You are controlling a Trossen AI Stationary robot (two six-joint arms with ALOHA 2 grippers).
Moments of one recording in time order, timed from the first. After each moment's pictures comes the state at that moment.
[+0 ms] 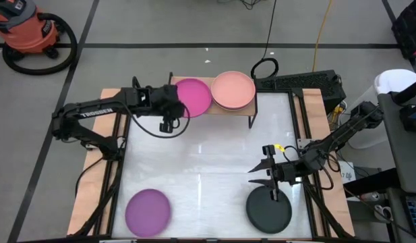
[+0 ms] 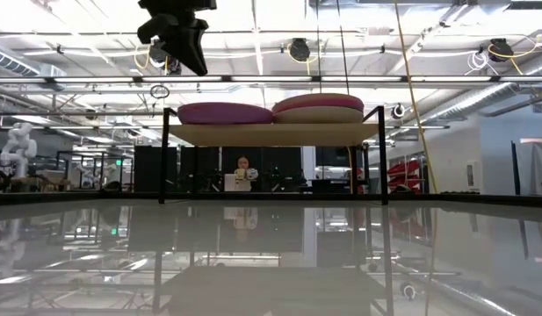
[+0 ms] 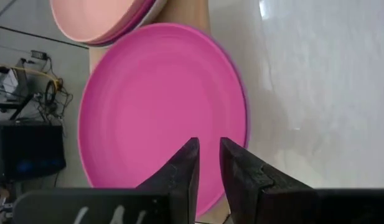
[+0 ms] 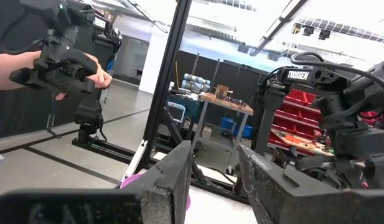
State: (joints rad) left arm 0.25 1.36 1.35 -0.91 -0.24 0.60; right arm 0.63 1.05 0.55 0.70 0.42 -0.32
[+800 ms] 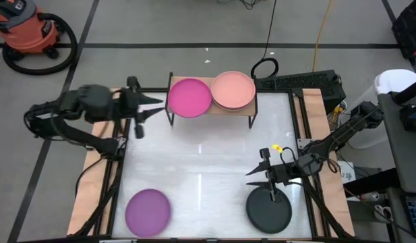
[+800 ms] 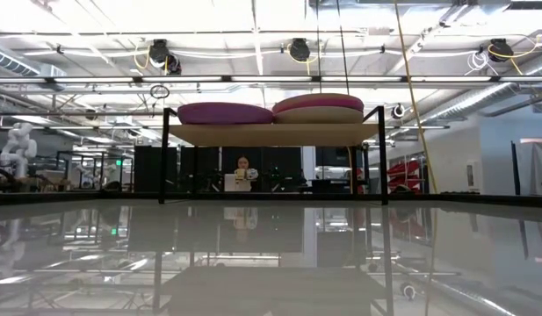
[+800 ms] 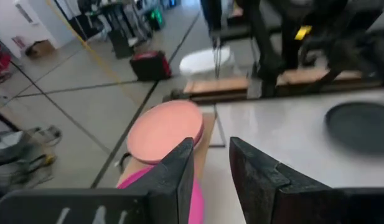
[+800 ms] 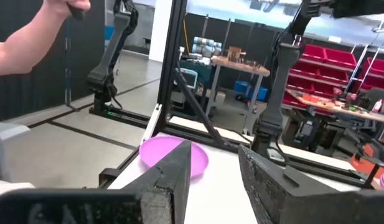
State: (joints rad) left arm -0.08 1.04 1.52 -0.80 -0.36 0.16; right arm 0.63 1.05 0.56 0.52 0.42 -0.16
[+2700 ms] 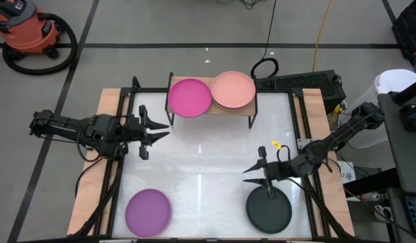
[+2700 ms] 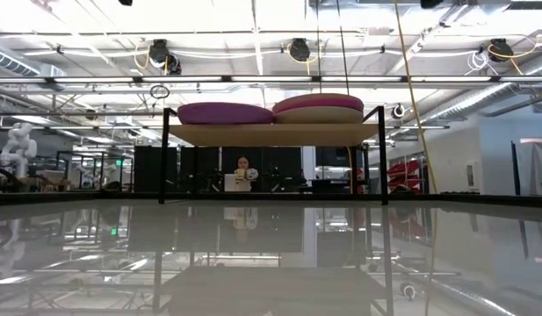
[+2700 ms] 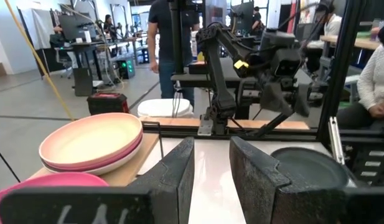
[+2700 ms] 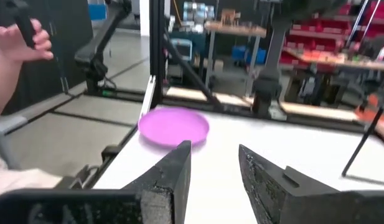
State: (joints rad) left arm -0.20 0.72 0.73 -0.03 -0.31 0.03; right arm 0.59 1.05 0.55 0.37 0.42 0.02
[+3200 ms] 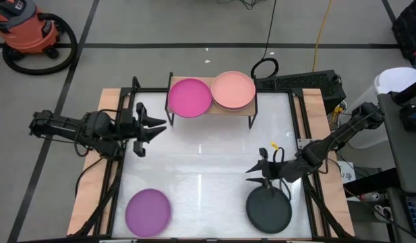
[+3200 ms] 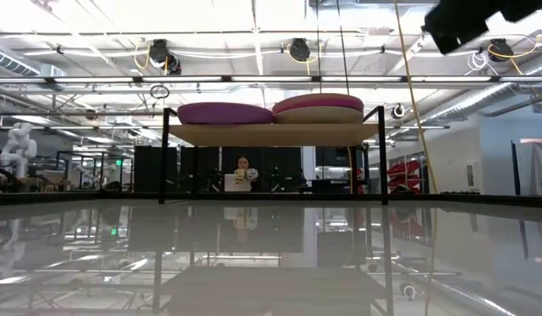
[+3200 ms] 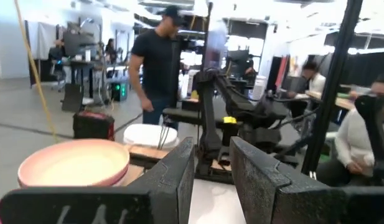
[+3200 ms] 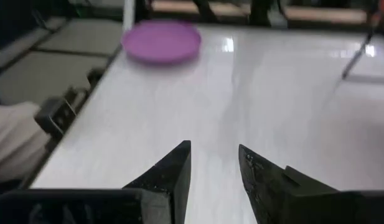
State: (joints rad) left arm -0.20 0.71 0.73 0.13 -0.31 -0.07; right arm 0.59 1.05 0.59 -0.05 0.41 0.26
